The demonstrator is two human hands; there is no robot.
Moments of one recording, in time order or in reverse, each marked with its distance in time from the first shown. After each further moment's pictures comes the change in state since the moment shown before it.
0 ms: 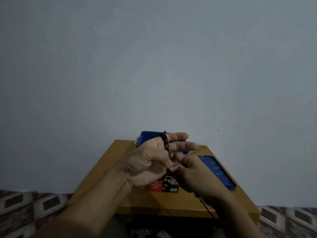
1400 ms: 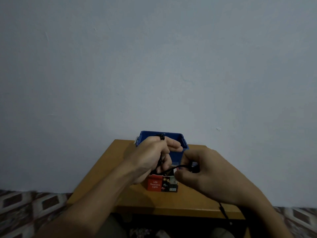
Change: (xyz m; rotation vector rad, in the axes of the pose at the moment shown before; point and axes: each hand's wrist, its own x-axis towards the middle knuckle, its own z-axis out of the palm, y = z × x) left_hand 0.002 0.001 0.015 0.518 0.460 -0.061; right_hand -0.032 -0.041 -0.019 -0.604 0.082 -0.173
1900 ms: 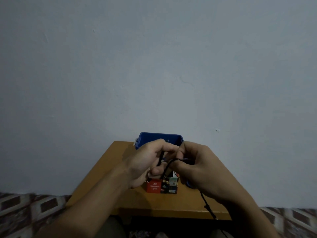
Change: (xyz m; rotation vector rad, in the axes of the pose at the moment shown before) left_hand 0.000 -0.004 -0.010 -0.098 -0.290 -0.035; right_hand 0.010 0.005 0.012 0.395 0.058 0.061
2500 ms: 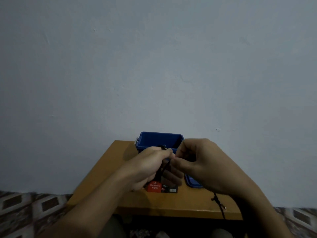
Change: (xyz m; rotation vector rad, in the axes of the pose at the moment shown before) left_hand 0.000 -0.002 0.011 0.007 0.207 -0.142; right_hand 0.003 -0.015 -0.010 -0.399 -0.007 -0.079
